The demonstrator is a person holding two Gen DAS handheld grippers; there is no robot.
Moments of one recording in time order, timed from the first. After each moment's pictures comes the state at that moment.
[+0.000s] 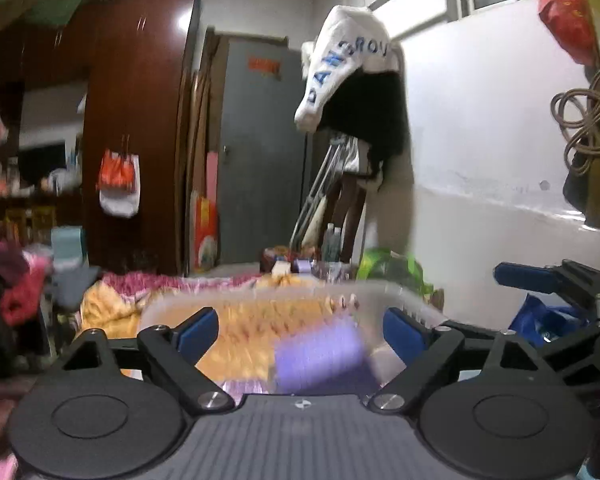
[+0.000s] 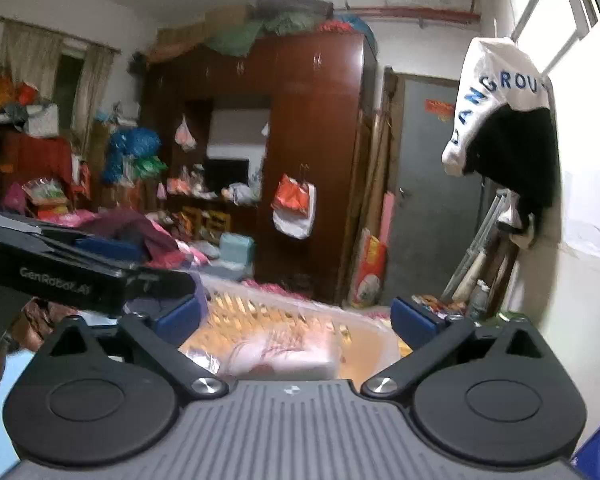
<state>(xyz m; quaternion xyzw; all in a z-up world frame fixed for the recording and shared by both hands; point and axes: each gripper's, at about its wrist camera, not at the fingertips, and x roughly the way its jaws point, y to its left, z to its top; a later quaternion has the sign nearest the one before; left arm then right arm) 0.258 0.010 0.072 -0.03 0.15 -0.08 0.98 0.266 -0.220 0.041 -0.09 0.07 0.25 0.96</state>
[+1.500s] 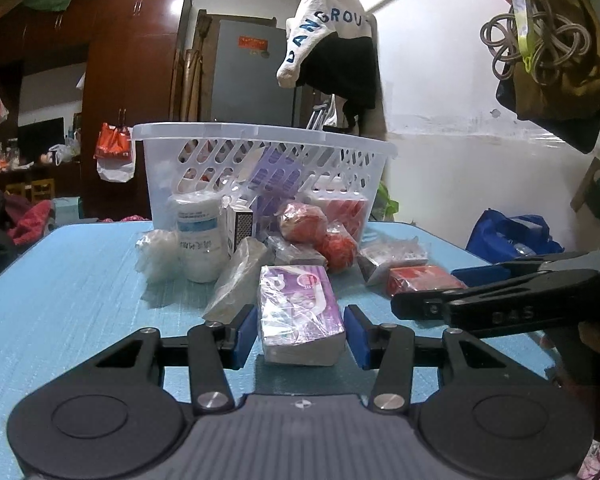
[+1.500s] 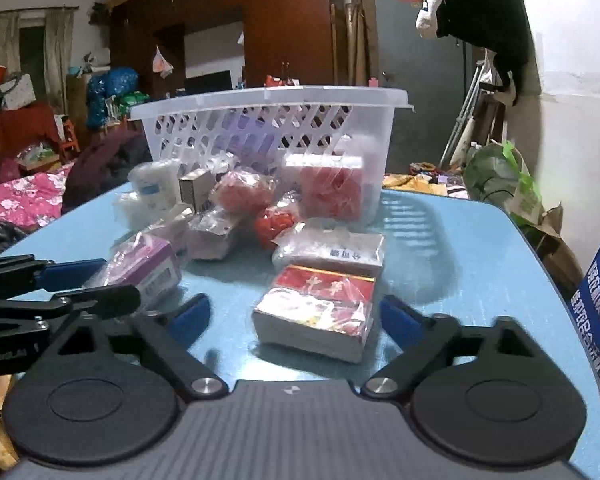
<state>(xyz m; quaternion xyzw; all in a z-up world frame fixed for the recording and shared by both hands) 0.097 -0.013 -0.074 -0.02 0.17 -0.10 0.98 0.165 -0.252 -0.090 -0.04 0.23 0.23 0.95</state>
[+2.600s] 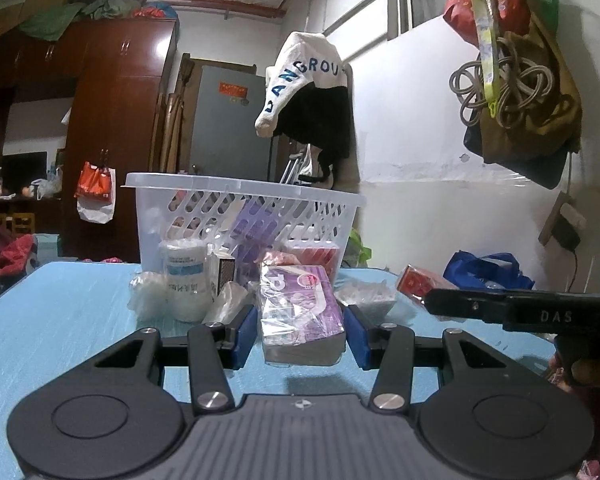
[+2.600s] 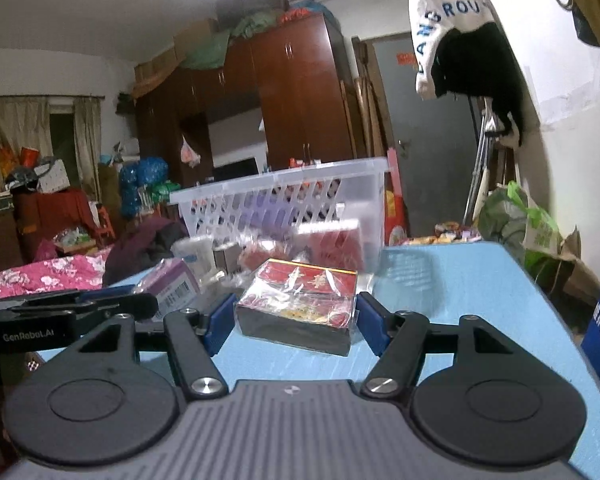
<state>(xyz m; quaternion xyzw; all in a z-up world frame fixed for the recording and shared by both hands) 0.072 -0.002 -0.070 -0.04 0.09 -0.14 0.99 0.122 -0.301 -0.091 0.05 0.10 0.28 0.95</state>
